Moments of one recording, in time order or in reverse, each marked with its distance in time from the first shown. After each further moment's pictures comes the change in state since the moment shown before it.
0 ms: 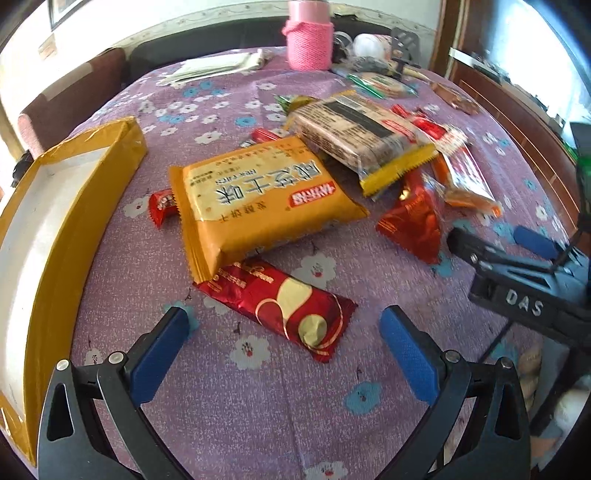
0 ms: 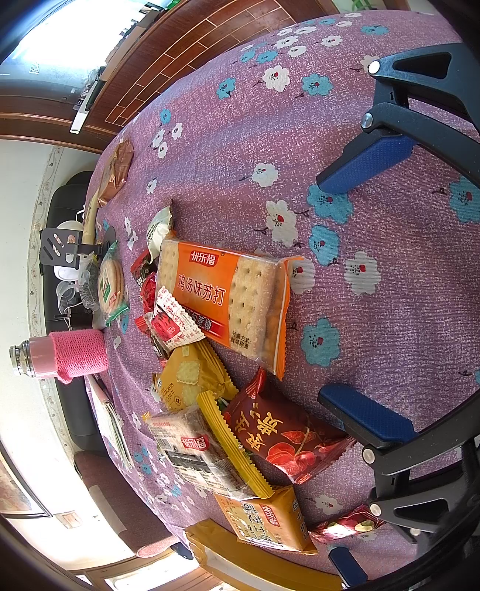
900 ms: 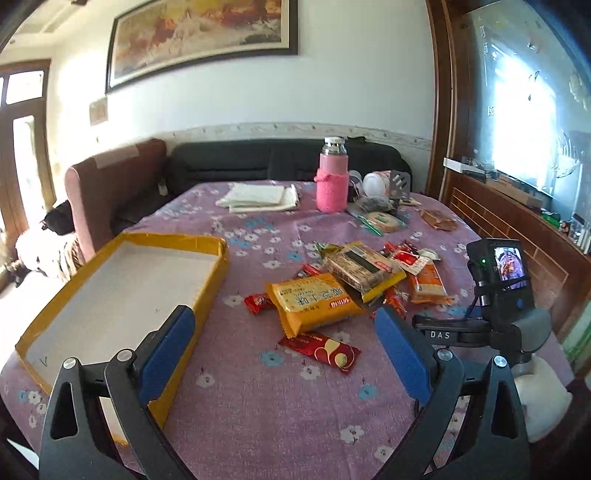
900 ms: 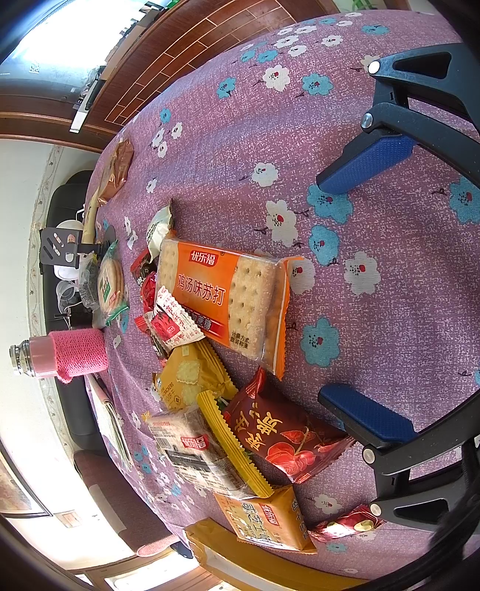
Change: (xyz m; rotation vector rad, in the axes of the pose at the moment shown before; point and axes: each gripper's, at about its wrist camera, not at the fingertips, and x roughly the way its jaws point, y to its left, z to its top) left arm -0.132 0.050 -0.038 -0.072 -0.491 0.033; right arm 0.000 0.000 0.000 -0.001 0.000 0.002
